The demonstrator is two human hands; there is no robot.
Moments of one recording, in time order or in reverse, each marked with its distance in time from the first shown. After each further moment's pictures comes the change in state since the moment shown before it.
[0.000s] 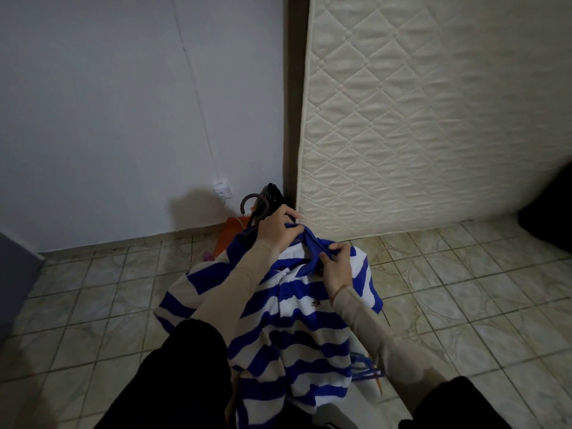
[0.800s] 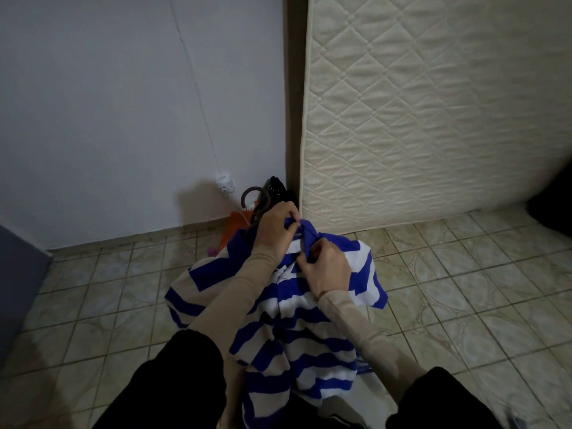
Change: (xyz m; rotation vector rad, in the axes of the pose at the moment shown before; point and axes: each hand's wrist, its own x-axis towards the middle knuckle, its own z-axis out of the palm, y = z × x) left_hand -0.017 0.002 0.000 0.147 0.157 0.287; right_hand -0.012 -0.001 0.013 -0.751 0.058 -0.353
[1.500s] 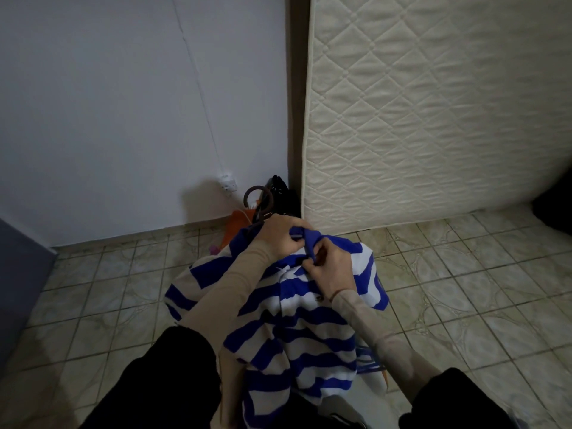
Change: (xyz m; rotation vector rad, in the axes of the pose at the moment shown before) left_hand 0.004 -0.012 -0.002 0.144 -0.322 0.121; right_hand 0.005 0.016 -0.008 0.179 -0.117 -0.120
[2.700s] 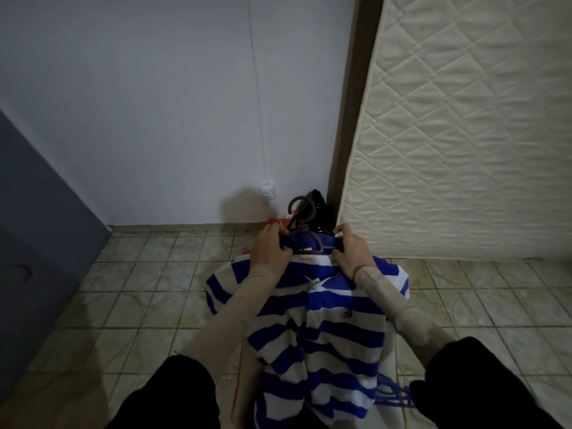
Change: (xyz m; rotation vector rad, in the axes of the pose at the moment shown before) left_hand -0.065 -0.011 -0.033 -0.034 0.428 -0.541; right_hand 0.052 -0.034 -0.001 -0.211 -0.288 -0.105
